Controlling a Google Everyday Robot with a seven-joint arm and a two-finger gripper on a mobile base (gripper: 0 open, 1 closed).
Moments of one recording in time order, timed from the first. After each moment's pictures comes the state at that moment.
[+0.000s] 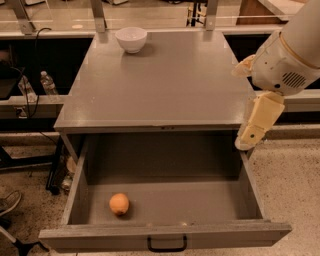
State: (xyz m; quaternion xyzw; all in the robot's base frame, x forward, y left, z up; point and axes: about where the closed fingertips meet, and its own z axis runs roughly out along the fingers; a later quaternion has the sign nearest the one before) arm 0.461 -0.156 0.948 -0.64 0.74 0.05 0.20
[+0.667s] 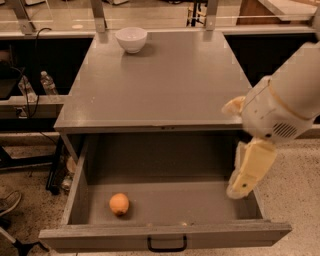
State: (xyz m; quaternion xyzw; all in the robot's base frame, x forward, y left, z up) arm 0.398 -0.133 0.905 -0.65 0.74 0.08 0.18
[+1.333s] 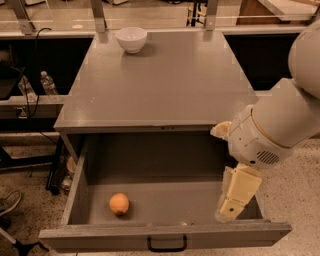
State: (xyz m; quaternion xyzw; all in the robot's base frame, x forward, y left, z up) arm 0.371 -0.112 0.865 -0.65 0.74 0.11 0.16
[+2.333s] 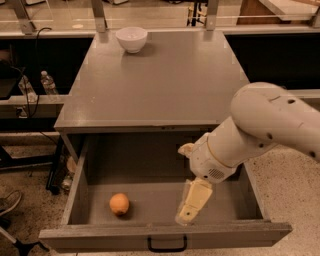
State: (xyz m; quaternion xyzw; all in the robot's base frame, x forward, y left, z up) arm 0.400 -0.050 0.767 -0.64 0.72 0.19 0.19
